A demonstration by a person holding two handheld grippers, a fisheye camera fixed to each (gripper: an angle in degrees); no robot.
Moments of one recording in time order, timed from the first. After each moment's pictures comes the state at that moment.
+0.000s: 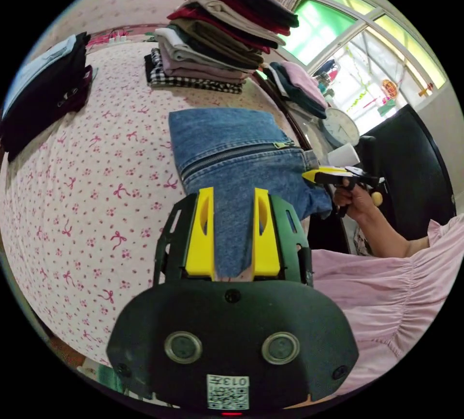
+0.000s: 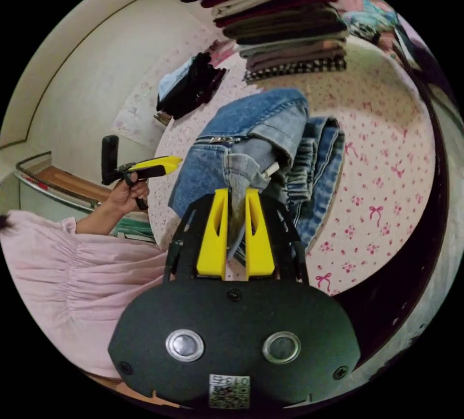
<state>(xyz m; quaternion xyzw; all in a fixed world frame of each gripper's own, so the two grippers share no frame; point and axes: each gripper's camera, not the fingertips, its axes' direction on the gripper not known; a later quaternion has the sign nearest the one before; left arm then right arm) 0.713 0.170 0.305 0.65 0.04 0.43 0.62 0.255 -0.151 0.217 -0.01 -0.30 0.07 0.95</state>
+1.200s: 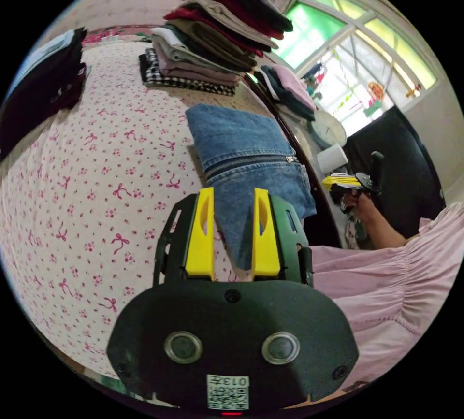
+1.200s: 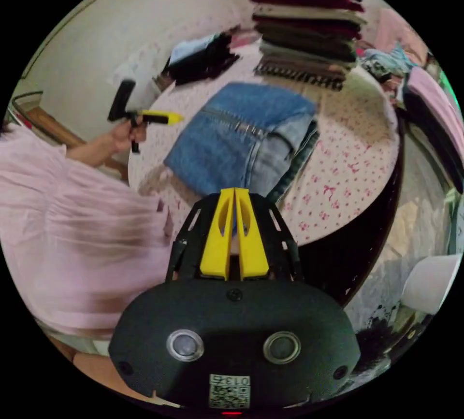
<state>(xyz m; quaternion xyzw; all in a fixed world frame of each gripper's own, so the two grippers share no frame) 0.678 0.077 0.317 0.64 0.07 0.47 0.61 0.247 -0.042 0.068 -0.02 -0.21 -0.04 0.98</state>
